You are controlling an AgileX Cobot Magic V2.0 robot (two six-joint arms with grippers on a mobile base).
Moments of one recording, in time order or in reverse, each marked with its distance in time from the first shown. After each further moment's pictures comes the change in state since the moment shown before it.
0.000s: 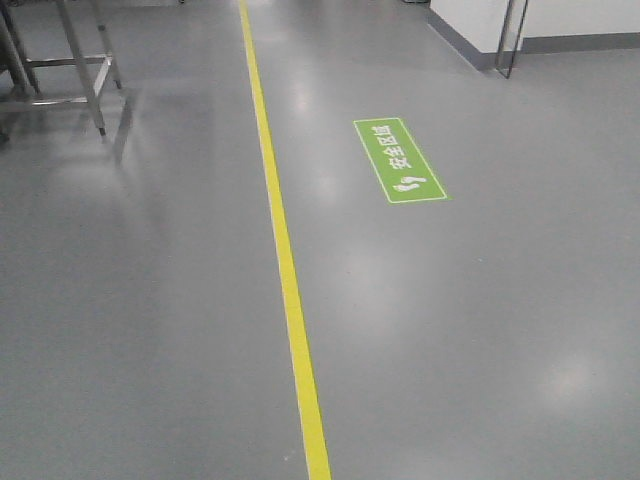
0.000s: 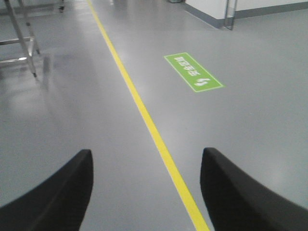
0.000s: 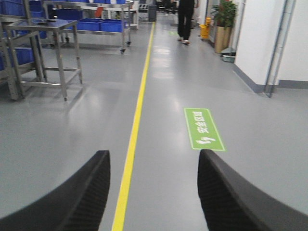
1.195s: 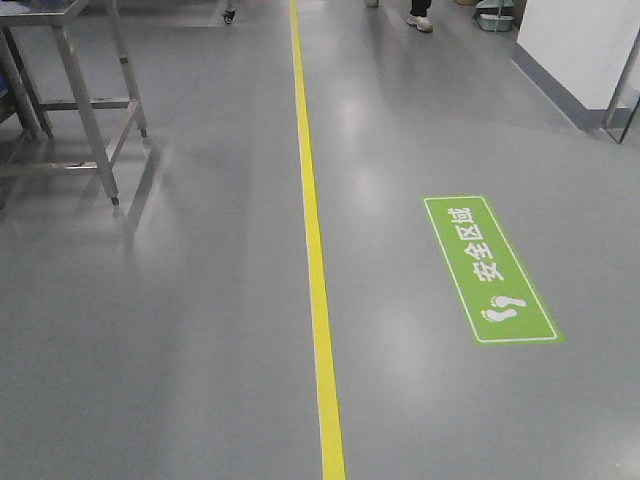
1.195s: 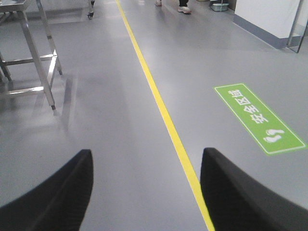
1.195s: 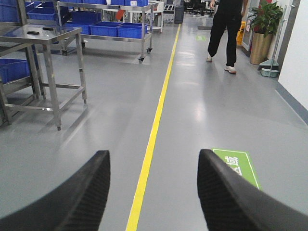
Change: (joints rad) left arm 0.000 0.000 0.000 0.000 0.000 0.000; right arm 0.000 0.000 0.000 0.000 0.000 0.000
